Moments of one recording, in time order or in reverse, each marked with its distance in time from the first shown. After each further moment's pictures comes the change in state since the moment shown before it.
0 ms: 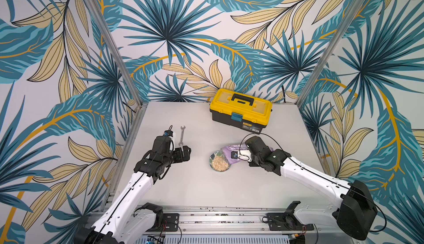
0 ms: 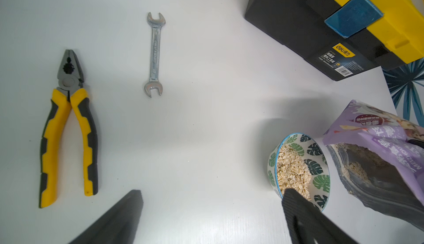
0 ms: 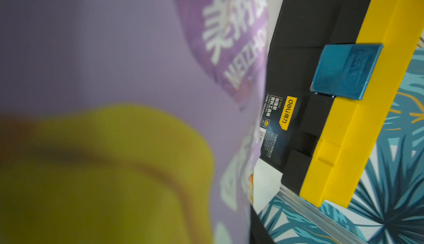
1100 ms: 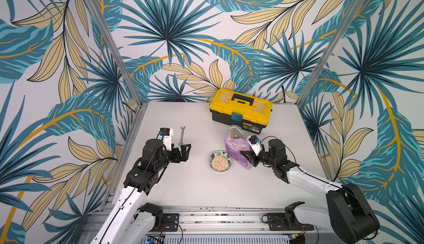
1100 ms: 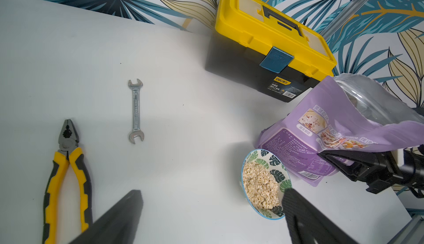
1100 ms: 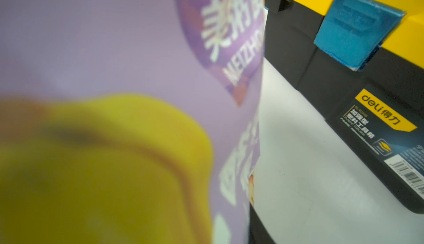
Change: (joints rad) left arm 0.000 -0.187 0.000 0.066 0.059 0.078; right arm -0.329 0.018 -0.409 0.890 -0.822 0.773
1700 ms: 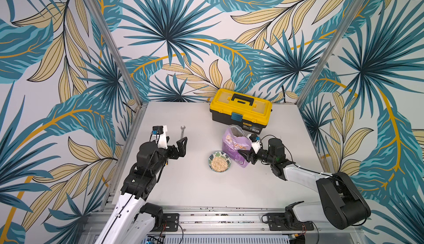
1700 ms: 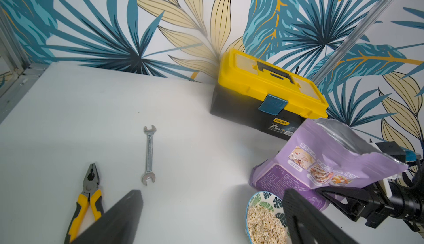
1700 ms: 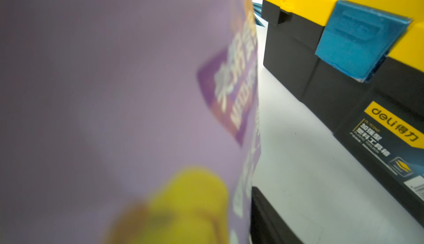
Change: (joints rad) left arm 0.000 -0.077 -0.032 0.183 -0.097 0.018; right arm -0.042 0.100 0.011 0.144 -0.080 0.009
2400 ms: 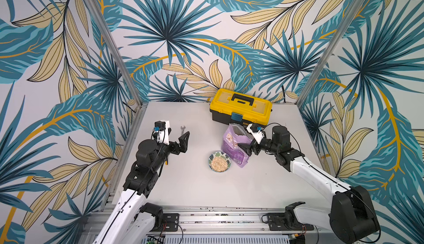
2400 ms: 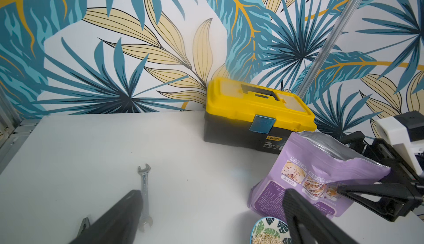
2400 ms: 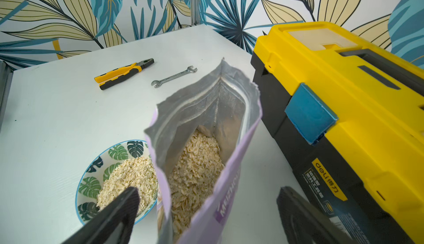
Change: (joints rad) left arm 0.000 0.072 0.000 0.187 0.071 0.115; right arm -0.006 -0.127 0.272 -0.441 0.024 -0.158
